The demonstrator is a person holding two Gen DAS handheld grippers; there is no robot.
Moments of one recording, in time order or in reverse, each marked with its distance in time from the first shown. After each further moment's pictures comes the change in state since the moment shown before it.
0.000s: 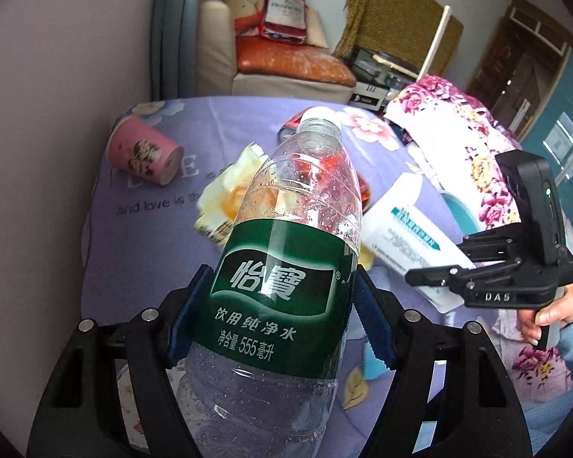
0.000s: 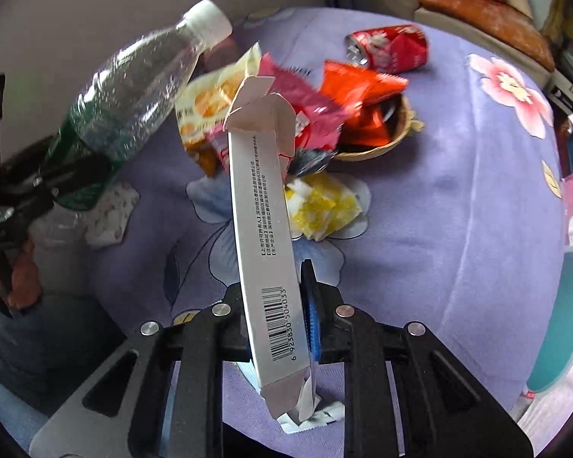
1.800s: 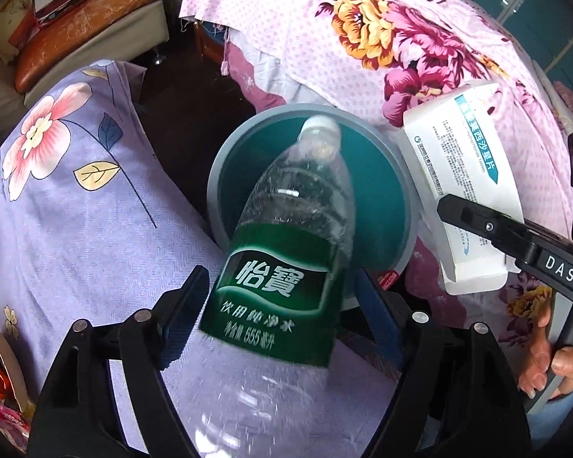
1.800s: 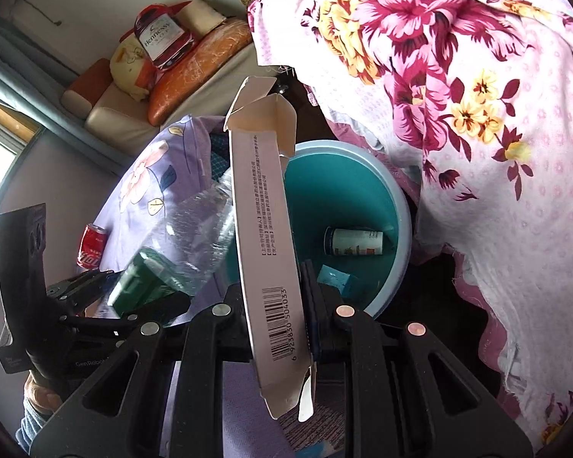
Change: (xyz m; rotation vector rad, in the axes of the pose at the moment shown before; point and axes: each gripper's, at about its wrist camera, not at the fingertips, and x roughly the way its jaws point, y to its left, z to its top) left arm 0.273 -0.399 0.064 0.459 0.437 -0.136; right arm -0.129 -0.365 -0.216 0.864 -0.402 -0.109
